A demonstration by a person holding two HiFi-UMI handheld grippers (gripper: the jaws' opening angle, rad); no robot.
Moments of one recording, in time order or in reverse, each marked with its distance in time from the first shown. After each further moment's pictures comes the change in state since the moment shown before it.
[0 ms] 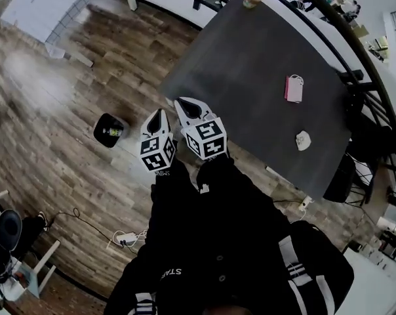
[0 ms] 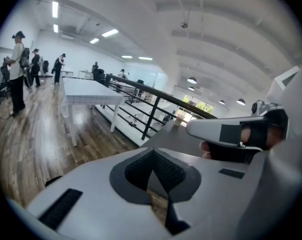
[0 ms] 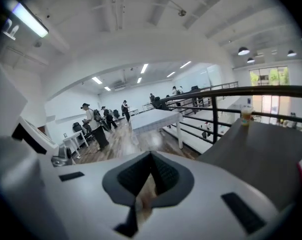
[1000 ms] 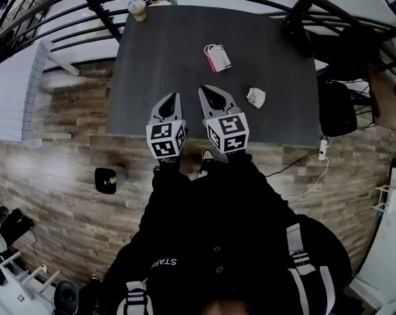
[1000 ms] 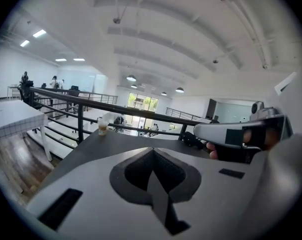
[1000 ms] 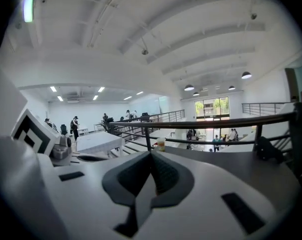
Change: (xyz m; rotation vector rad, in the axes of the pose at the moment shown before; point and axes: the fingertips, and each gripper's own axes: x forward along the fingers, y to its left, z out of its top) left arm 0.025 -0.392 -0.011 0.425 -0.002 -0.565; right arm -0.338 -0.235 0.020 0.084 -0.284 -0.590
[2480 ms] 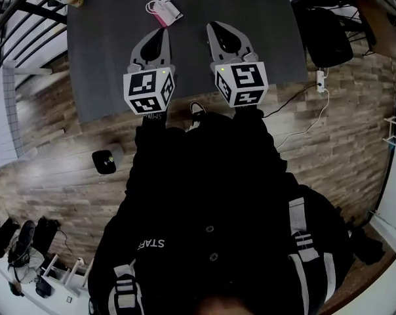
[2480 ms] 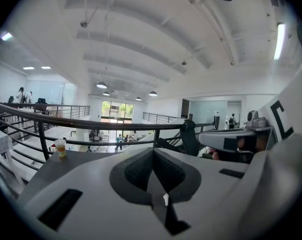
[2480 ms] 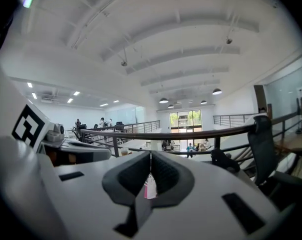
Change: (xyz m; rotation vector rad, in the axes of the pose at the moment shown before) left arm 0.080 -0.183 0.047 0.196 -0.067 -0.255; right arm -0.121 -0.189 0.016 0.034 -0.120 -0.293
